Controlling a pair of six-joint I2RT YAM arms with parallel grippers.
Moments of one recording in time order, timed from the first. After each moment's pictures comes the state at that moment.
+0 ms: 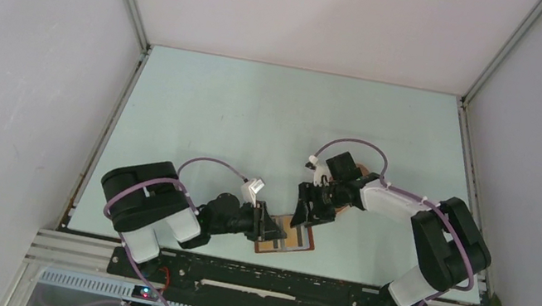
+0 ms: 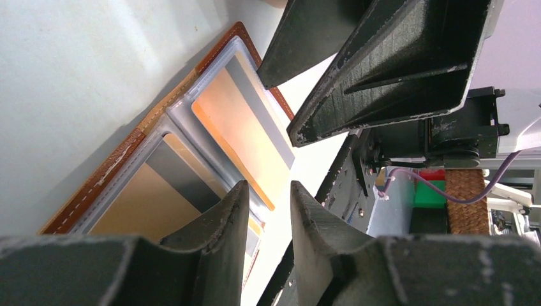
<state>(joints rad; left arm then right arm) -0.96 1.69 0.19 1.17 0.21 -1.00 0.57 1.60 0.80 -0.36 -0.62 0.30</state>
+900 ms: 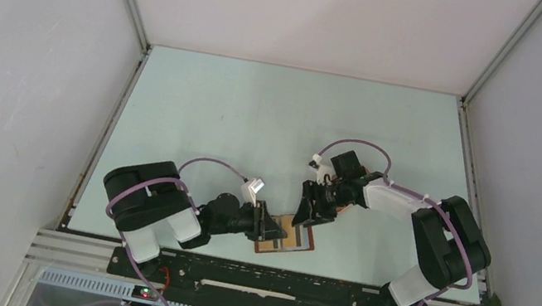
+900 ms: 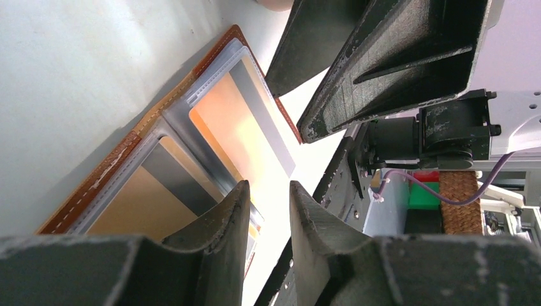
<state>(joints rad) -0.96 1.70 0.19 1.19 0.21 -1.01 0.54 1.61 0.80 -0.36 -0.70 0.32</state>
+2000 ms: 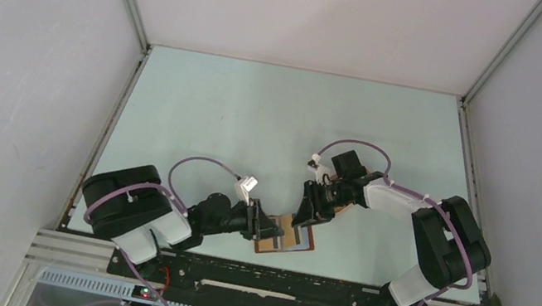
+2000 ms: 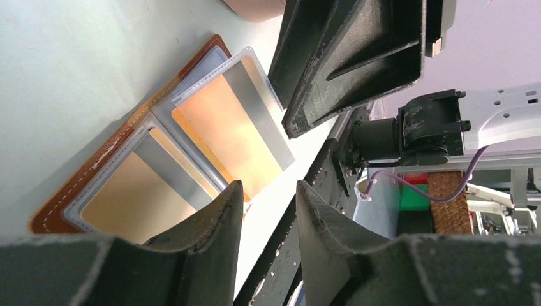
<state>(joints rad) -0.95 1.59 0.13 1.18 0.20 -1.01 0.52 1.61 0.80 -0.35 -0.81 0.34</state>
